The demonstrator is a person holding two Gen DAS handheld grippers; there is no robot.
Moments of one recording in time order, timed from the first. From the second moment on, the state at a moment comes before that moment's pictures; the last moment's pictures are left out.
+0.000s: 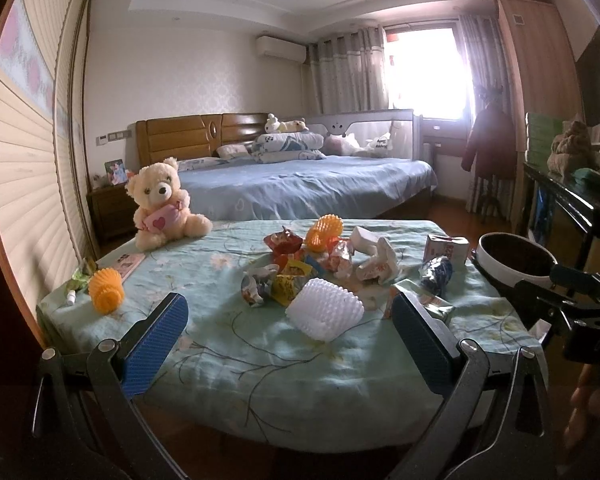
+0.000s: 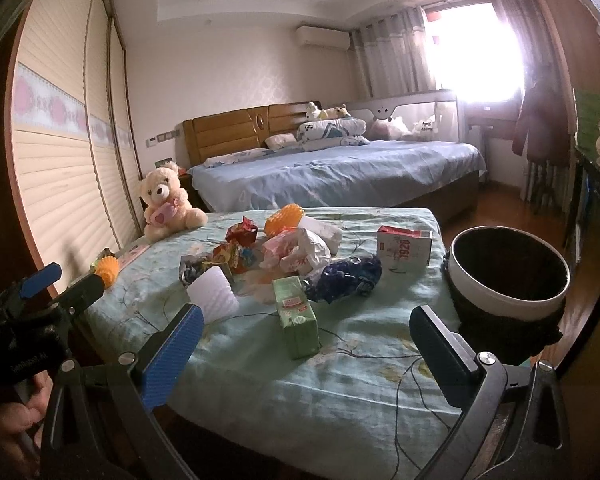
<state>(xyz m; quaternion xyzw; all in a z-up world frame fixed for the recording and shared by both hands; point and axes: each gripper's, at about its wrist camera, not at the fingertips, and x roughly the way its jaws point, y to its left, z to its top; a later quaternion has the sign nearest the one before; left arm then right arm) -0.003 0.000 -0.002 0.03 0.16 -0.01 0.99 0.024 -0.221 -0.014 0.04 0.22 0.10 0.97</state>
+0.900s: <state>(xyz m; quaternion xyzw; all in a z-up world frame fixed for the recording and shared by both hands) -0.002 -0.003 -0.004 0.03 0.16 -0.01 0.99 0.024 -0.218 -0.014 0.04 0.22 0.10 0.97</state>
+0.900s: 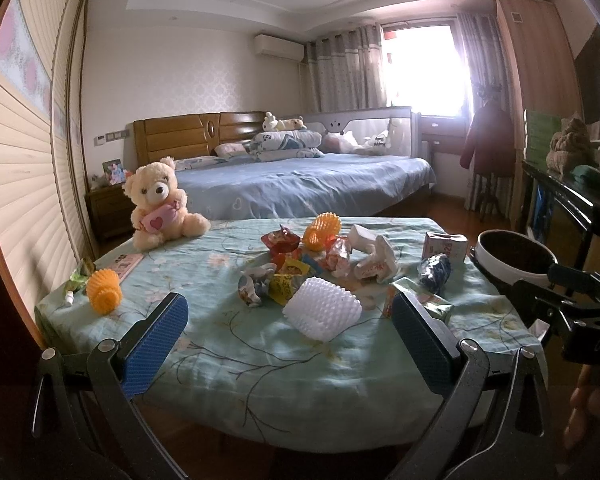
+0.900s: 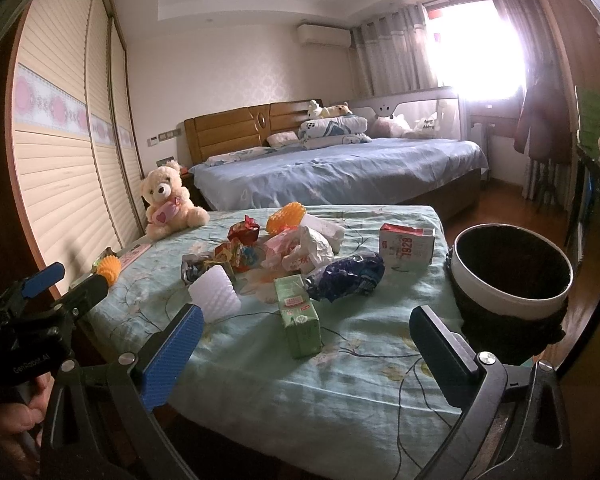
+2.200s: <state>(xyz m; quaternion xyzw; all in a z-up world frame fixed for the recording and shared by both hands) 0.127 -0.008 -0.069 0.01 0.33 -0.10 0.94 0.118 -0.200 -0.074 0.04 0.36 0.14 0.92</state>
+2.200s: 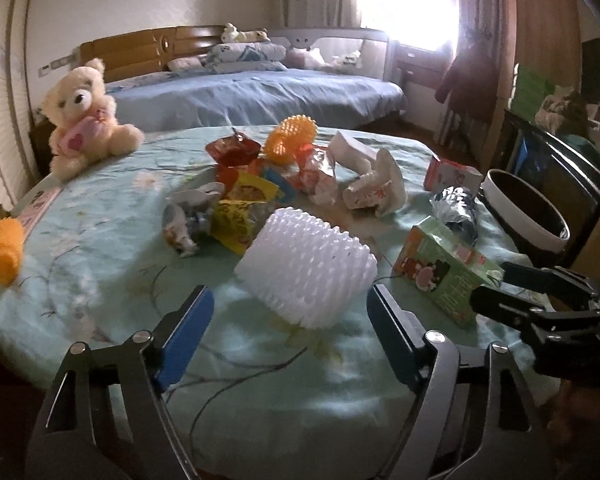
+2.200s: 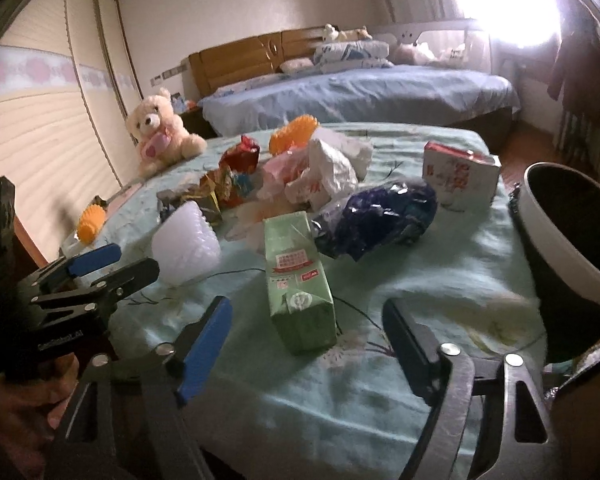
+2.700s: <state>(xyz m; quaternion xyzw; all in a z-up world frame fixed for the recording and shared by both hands) 0.134 -0.023 -0.078 0.01 0.35 -0.15 0.93 0.129 -0.204 -0.081 0.06 0.38 0.16 0.91</state>
